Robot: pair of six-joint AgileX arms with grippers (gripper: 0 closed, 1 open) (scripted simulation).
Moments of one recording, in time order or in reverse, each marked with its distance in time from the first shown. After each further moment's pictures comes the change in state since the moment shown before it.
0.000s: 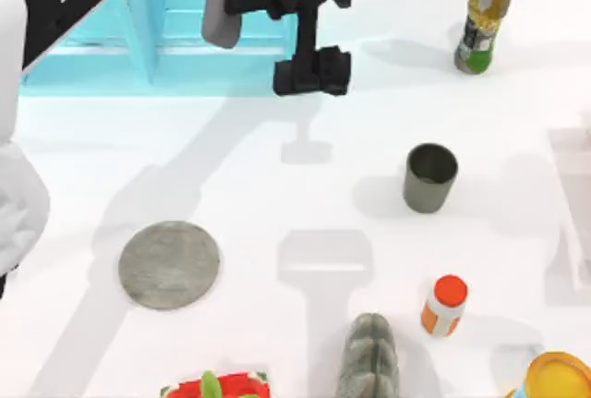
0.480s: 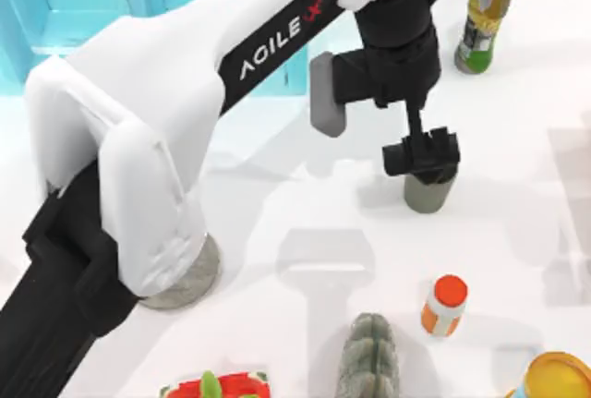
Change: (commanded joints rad) left arm -0.158 0.362 0.364 -0.185 0.040 -0.269; right arm 0.000 0.000 0.000 0.000 0.000 0.000
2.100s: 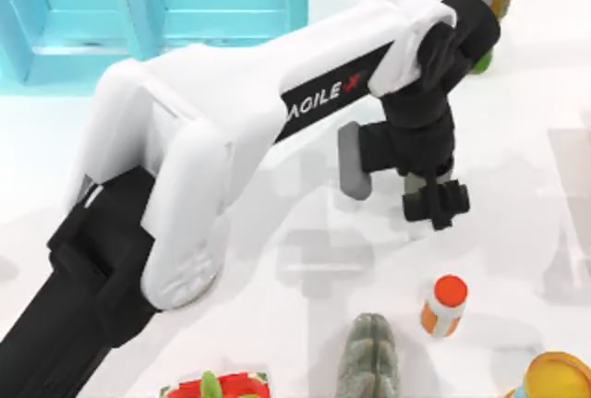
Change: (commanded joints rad) left arm -0.041 0.048 -0.293 0.350 -0.008 -0.041; right arm 0.000 0.000 0.000 0.000 0.000 0.000
